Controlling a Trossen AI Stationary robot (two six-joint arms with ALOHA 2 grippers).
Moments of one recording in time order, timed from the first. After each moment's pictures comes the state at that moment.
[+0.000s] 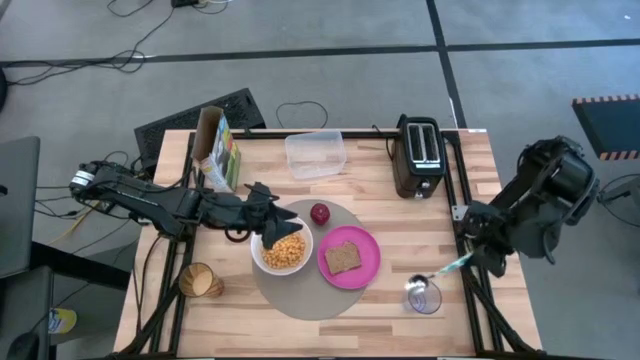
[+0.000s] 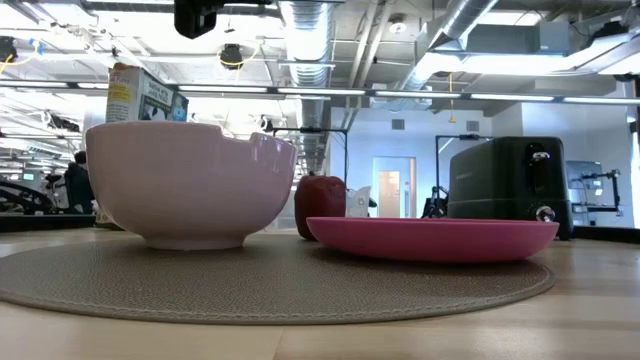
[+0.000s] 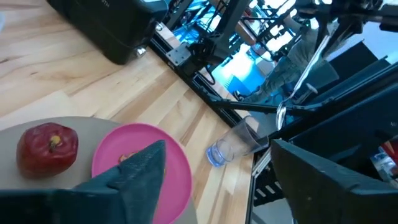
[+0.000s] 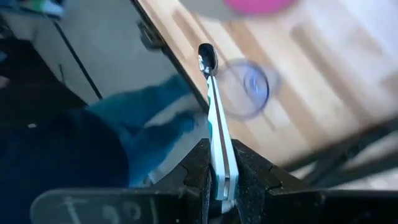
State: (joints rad) left arm -0.24 1.15 0.94 -0.11 -0.30 -0.89; right arm 0.89 1.16 1.75 -1.54 0.10 1.59
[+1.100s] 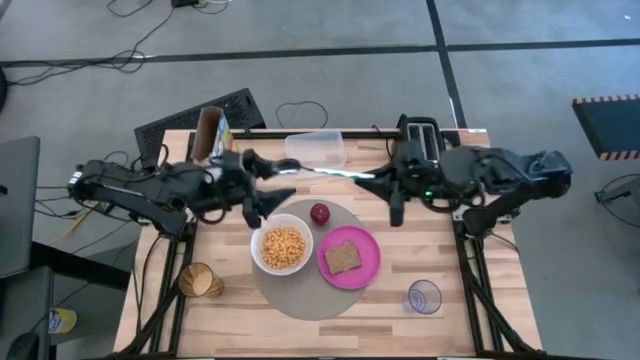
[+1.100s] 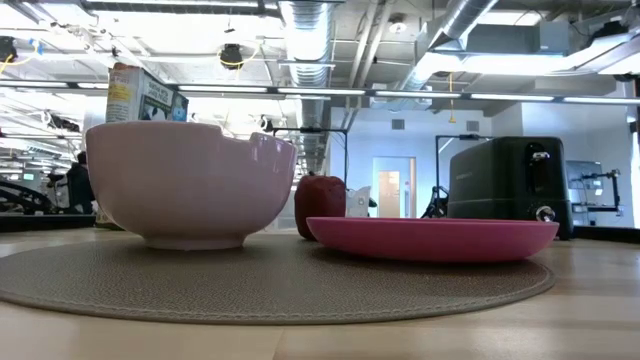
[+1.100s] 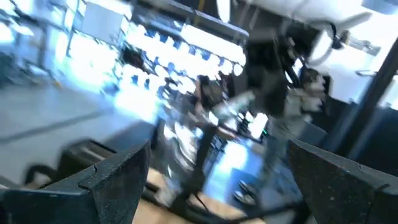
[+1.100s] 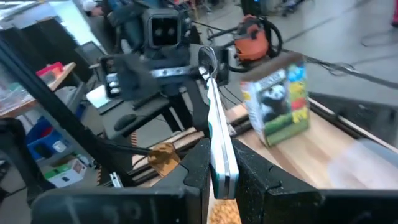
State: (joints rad) left arm -0.21 1.11 1.14 0.15 -0.44 -0.34; right arm 0.28 1.34 1.75 -0.62 0.45 0.49
